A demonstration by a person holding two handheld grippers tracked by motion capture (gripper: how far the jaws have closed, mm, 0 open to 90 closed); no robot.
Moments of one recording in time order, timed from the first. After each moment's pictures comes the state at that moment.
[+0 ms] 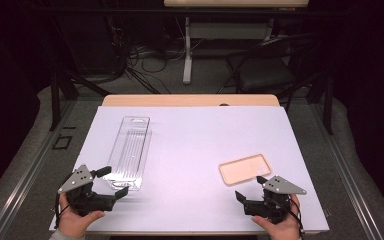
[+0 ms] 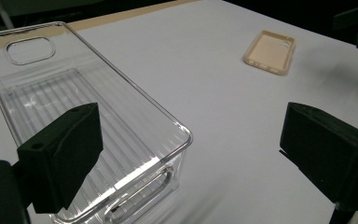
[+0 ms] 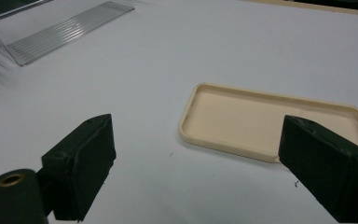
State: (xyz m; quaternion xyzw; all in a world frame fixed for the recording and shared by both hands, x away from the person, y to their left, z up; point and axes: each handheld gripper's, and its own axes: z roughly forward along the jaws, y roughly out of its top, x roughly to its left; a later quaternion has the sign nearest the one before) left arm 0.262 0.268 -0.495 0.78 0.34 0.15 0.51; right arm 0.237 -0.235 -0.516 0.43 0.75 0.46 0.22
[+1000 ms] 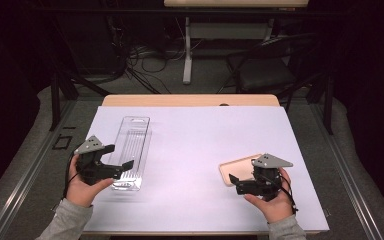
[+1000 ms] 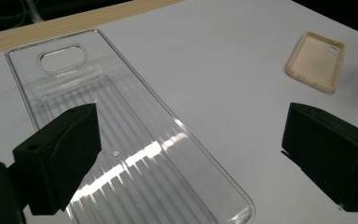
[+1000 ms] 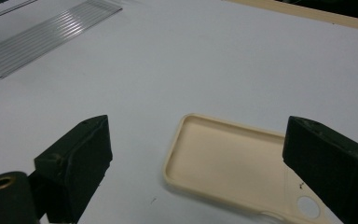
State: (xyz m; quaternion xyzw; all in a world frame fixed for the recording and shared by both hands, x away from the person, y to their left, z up) left arm 0.330 0.253 -0.463 0.79 0.38 0.15 0.45; right arm 0.285 -0.218 -0.489 0.44 0.76 0.42 0.22
